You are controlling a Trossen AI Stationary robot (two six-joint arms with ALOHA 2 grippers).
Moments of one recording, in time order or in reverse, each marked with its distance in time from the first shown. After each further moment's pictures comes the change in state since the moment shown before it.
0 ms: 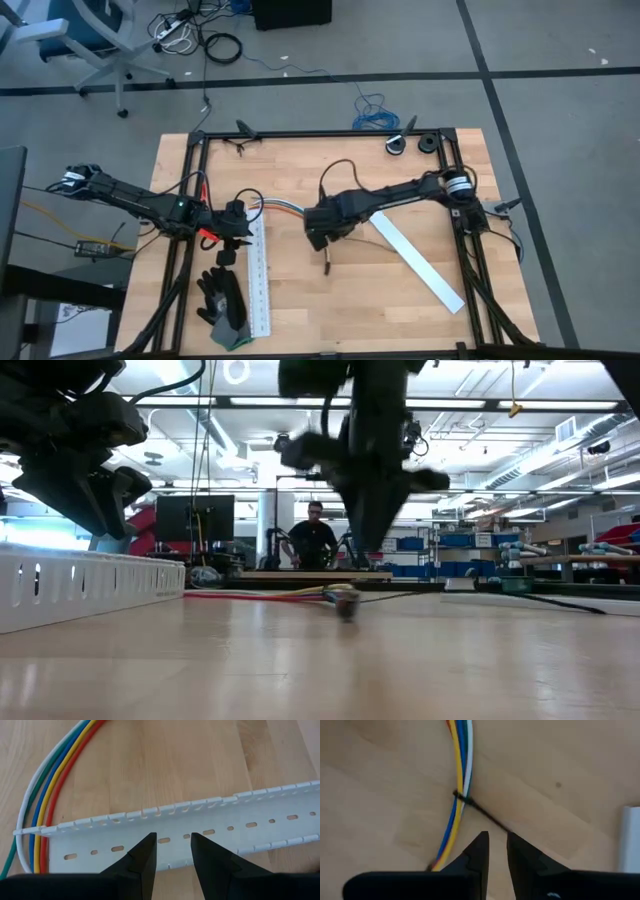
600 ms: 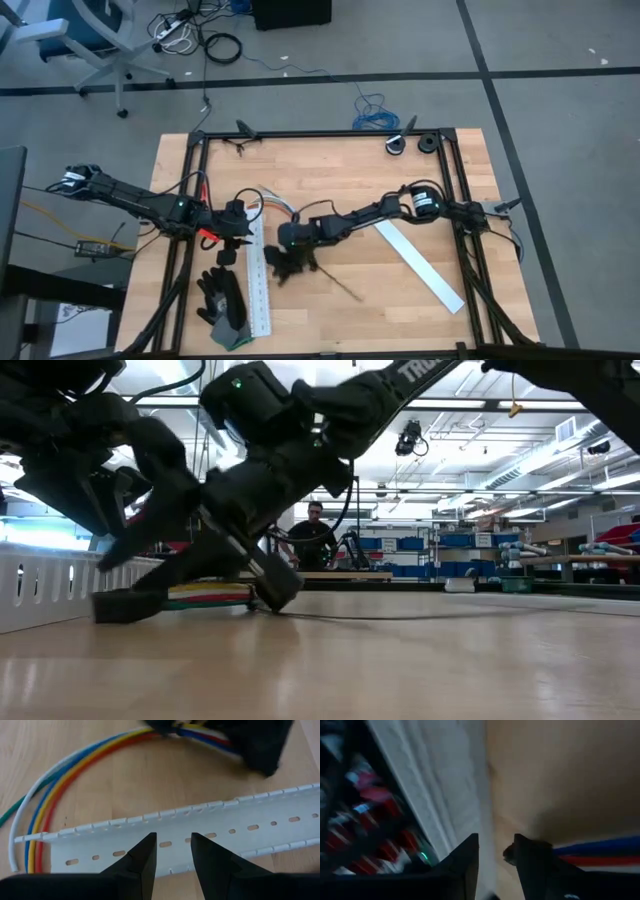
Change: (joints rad) left arm 0.000 0.000 0.000 0.002 -0.009 0.005; right arm 0.028 0.364 0.011 0.988 -0.528 0.542
